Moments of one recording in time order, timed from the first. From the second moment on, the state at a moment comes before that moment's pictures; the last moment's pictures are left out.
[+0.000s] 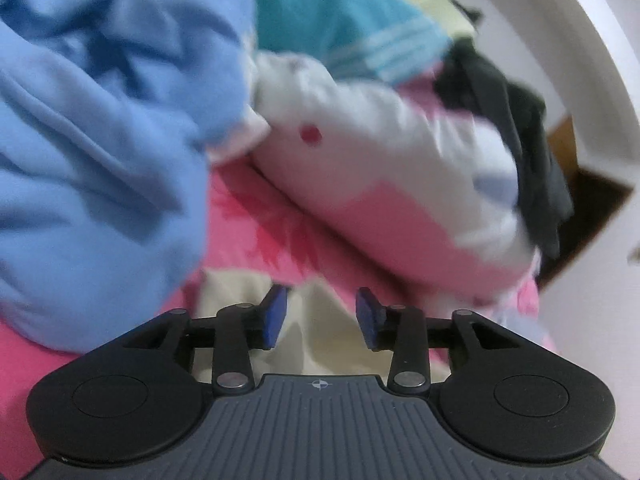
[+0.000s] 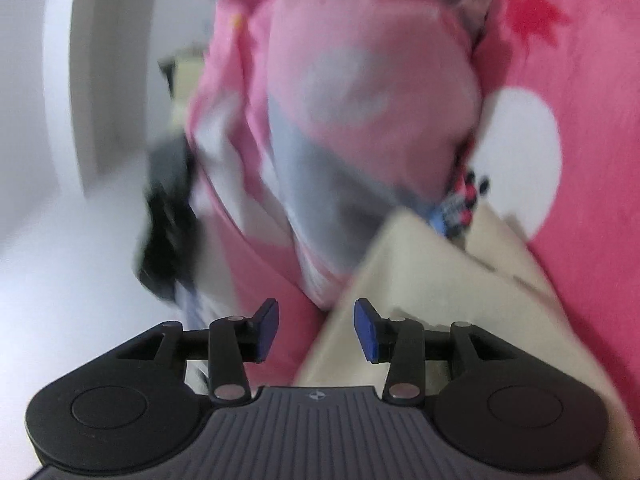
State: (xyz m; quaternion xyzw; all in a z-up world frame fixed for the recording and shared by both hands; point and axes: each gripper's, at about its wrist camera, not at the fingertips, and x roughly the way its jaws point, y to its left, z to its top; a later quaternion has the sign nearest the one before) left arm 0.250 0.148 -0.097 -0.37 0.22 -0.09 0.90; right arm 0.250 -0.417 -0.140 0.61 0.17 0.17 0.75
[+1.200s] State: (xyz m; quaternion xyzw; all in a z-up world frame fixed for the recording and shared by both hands) left arm 0.131 0.113 -0.120 -0.40 0.23 -0.03 0.88; right arm 0.139 -0.407 -0.128 0.53 0.28 0.00 0.80
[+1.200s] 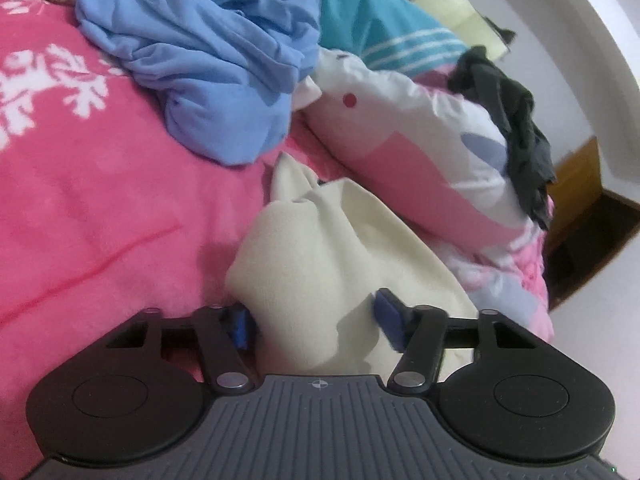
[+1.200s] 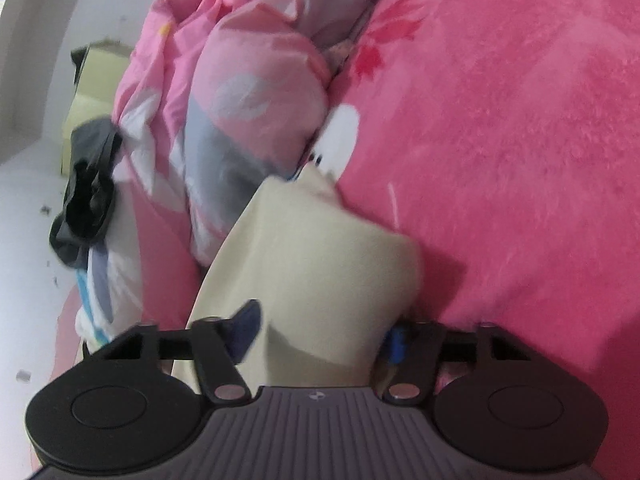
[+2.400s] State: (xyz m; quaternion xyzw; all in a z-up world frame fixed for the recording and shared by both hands) left arm -0.076 0.183 -0.056 -0.29 0.21 -0.06 0.93; right arm -0.123 -0.422 -0.079 0.48 0.26 -0.01 0.84
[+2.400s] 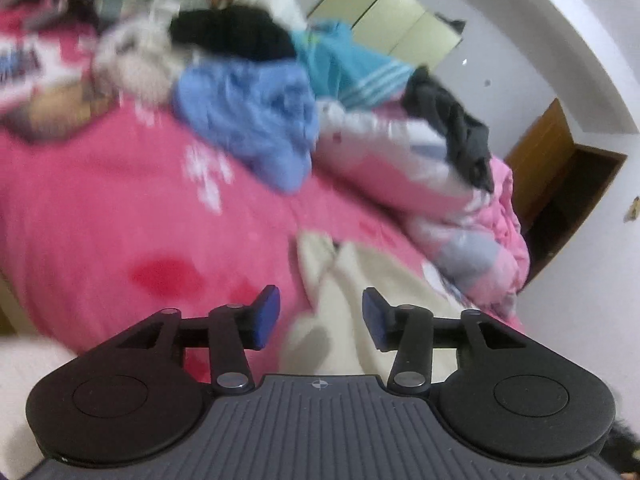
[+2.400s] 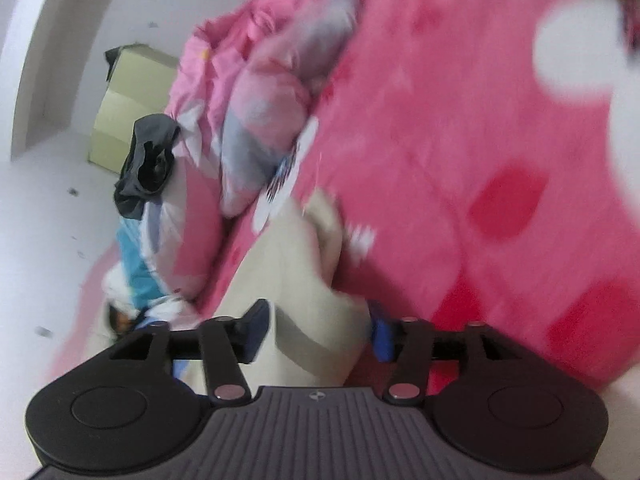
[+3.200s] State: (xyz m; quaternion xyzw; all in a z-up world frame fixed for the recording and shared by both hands) left arm 0.093 0.115 -0.060 -0.05 0.35 -0.23 0.91; right arm 0.031 -0.403 -0.046 0.24 0.34 0.05 0.91
